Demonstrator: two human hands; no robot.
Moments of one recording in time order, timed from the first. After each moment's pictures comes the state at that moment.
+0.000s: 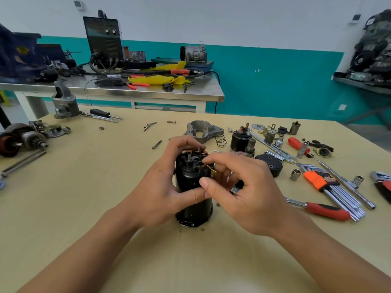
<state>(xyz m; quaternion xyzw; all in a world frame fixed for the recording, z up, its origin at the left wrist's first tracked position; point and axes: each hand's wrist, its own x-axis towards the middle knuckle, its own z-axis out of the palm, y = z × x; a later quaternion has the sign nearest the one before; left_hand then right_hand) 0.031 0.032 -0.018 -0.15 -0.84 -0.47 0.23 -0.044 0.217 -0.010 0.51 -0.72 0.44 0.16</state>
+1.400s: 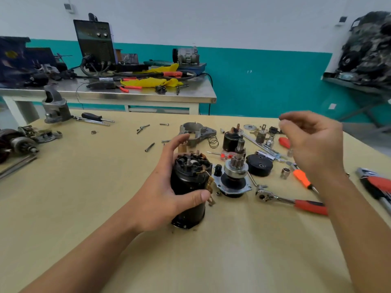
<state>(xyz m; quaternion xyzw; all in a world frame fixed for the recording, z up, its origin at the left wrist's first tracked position) 0.029 0.043 -0.026 -0.09 -0.82 -0.55 0.17 -0.120 0.284 0.027 0.21 -0.72 0.62 0.25</state>
